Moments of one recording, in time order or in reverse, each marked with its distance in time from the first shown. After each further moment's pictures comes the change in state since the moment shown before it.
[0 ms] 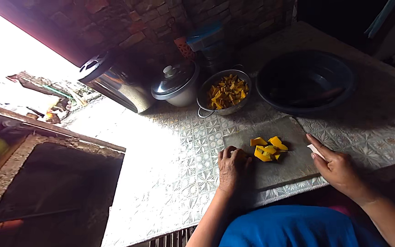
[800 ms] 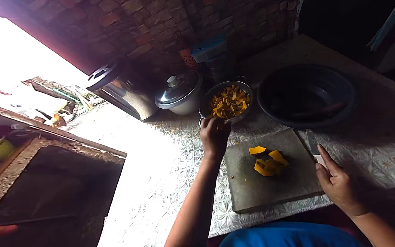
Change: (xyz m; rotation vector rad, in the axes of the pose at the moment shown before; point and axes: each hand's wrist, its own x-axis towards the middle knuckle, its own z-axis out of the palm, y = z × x) left_hand 0.137 -0.006 -0.050 -0.211 0.280 -0.056; right_hand -0.004 0.017 0.020 -0.005 0.184 0.077
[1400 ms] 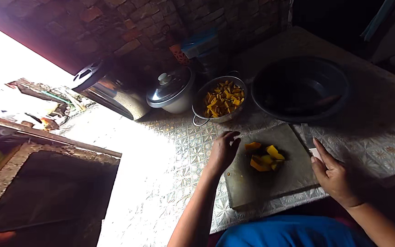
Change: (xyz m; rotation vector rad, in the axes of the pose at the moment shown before) left_hand -0.038 -0.001 0.011 -0.036 -0.697 -0.087; right_hand -0.002 0.002 -0.002 0.047 -0.020 0.012
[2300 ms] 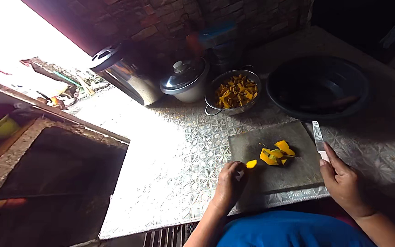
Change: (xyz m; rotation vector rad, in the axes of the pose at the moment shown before) left_hand -0.125 -0.008 0.040 -0.133 0.253 0.031; right_hand -0.005 -0.031 -0.003 -0.029 -0.012 -0.063
